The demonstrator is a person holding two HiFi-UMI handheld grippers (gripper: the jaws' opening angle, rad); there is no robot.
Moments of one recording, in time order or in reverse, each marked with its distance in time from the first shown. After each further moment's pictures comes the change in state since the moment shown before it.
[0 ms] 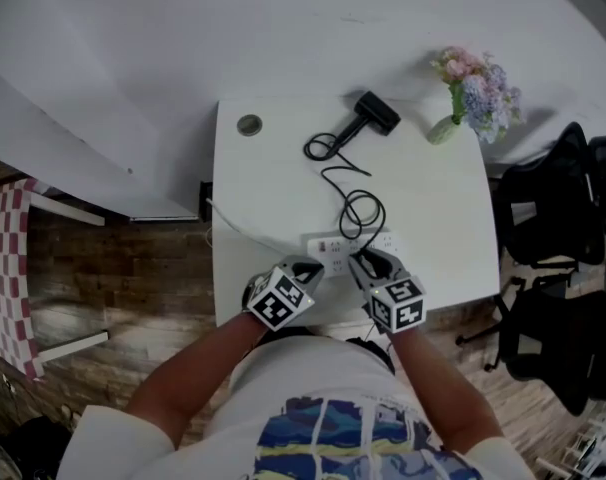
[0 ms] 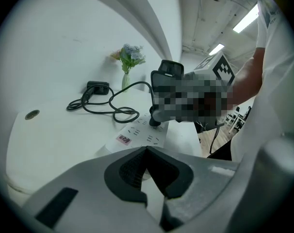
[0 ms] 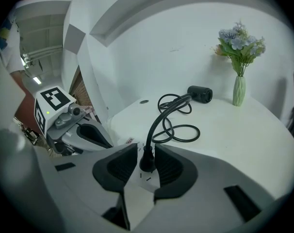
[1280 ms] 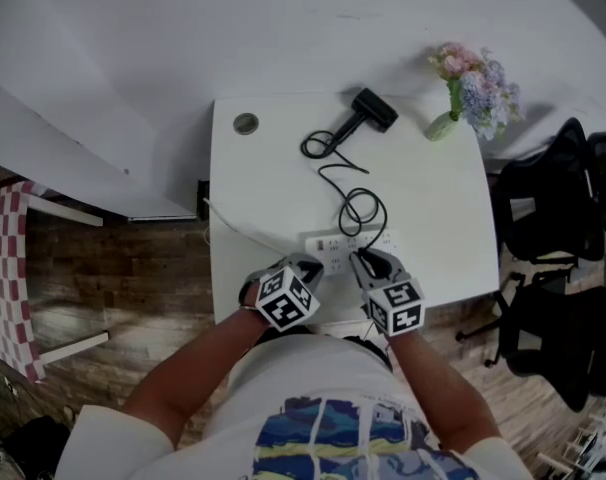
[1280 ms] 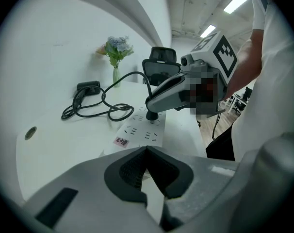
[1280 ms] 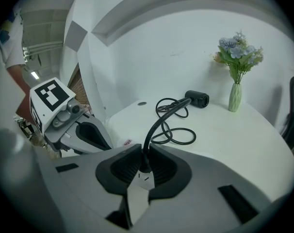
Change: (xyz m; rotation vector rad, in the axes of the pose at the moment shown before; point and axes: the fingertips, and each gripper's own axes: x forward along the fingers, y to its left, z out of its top) left arm 0.004 -0.004 -0.004 0.159 0.142 0.015; right arm -0.007 -0.001 0.002 -0.039 -0.011 -0.051
